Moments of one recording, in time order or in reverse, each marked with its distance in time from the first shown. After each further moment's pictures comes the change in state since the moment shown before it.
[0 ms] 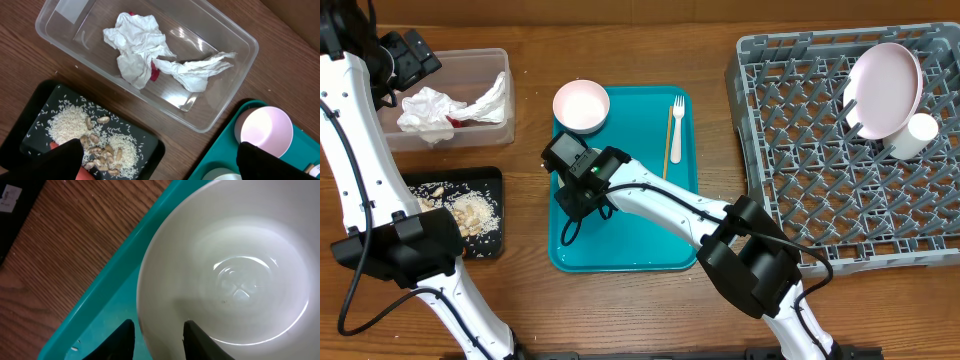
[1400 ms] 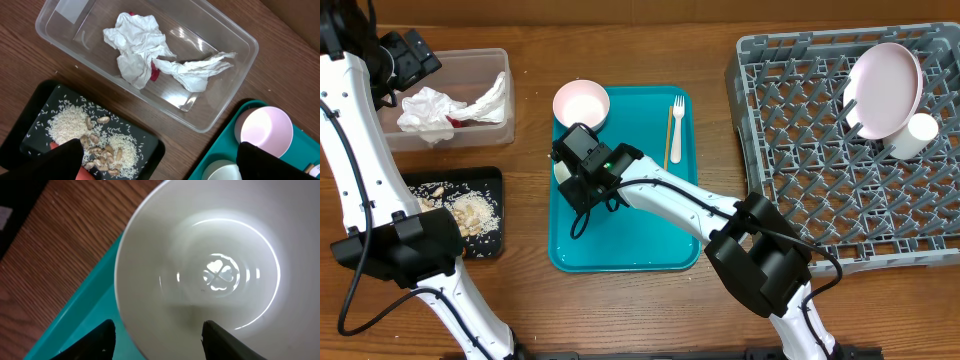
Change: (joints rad) left arm 0.000 0.000 0.000 0.000 0.000 0.000; right arm -0.038 -0.035 -0.066 0.089 0.005 -0.035
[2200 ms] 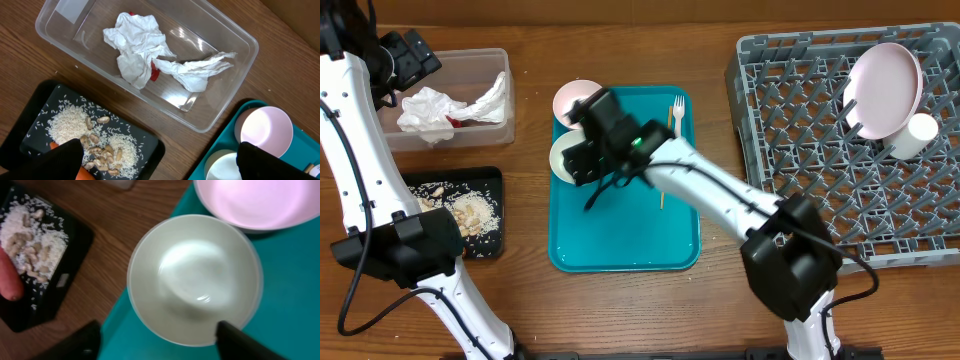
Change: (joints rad) left arm 0.000 0.000 0.000 0.000 0.000 0.000; right arm -0.086 -0.109 0.000 0.071 -0.096 0.107
